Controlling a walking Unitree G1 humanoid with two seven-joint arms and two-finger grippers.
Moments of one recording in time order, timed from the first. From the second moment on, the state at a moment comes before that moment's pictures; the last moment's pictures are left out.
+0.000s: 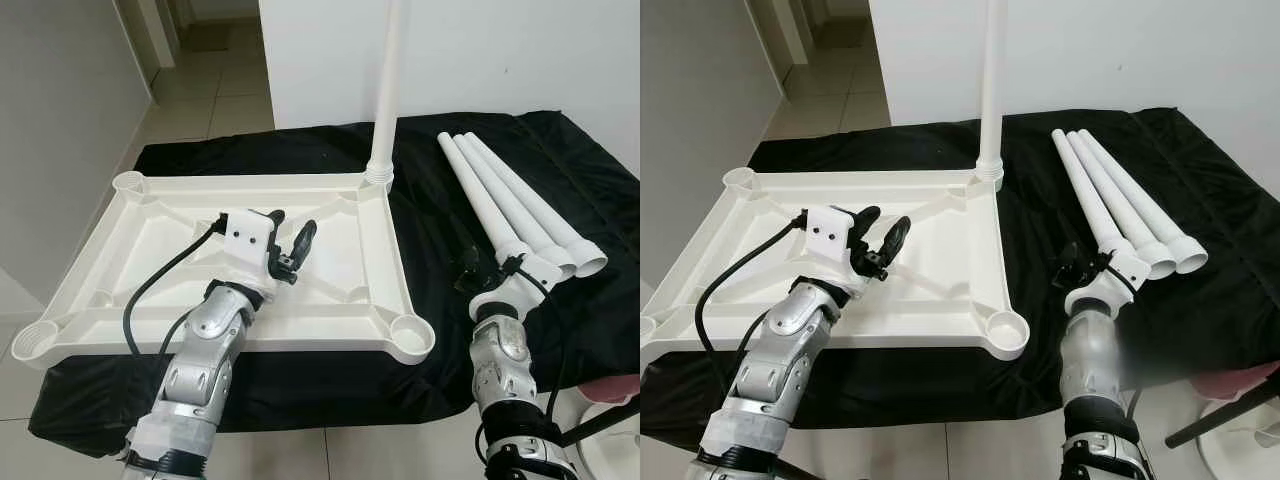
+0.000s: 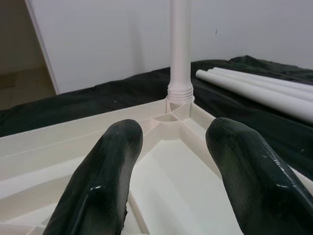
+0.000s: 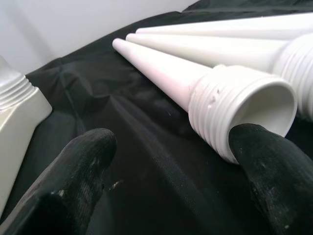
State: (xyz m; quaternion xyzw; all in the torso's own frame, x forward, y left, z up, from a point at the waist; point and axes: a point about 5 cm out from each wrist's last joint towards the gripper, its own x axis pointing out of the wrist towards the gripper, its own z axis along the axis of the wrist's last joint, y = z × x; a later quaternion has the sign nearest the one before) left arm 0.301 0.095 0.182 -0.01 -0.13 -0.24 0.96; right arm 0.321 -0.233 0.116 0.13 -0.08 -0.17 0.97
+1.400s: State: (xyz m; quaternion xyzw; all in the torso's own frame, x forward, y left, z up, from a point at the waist) left arm 0.301 0.091 0.186 0.00 -0.12 -0.25 0.96; right arm 0.359 -0.229 0.142 0.07 -0.07 -0.07 0.99
